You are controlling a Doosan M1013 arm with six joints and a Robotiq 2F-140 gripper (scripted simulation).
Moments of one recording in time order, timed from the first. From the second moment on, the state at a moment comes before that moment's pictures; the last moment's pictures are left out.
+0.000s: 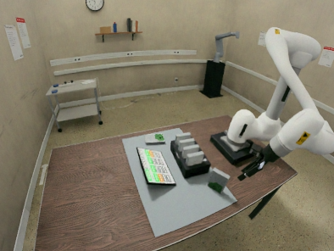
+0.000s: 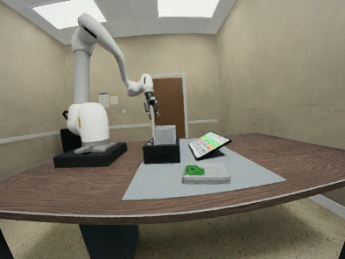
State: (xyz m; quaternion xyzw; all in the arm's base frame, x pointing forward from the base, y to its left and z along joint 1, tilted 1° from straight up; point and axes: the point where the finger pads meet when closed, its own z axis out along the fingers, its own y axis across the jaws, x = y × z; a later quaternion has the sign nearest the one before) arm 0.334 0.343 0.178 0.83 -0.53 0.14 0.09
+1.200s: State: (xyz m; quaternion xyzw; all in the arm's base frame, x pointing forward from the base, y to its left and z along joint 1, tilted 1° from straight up) arm 0.335 0.344 0.178 0.84 -0.54 0.00 0.00
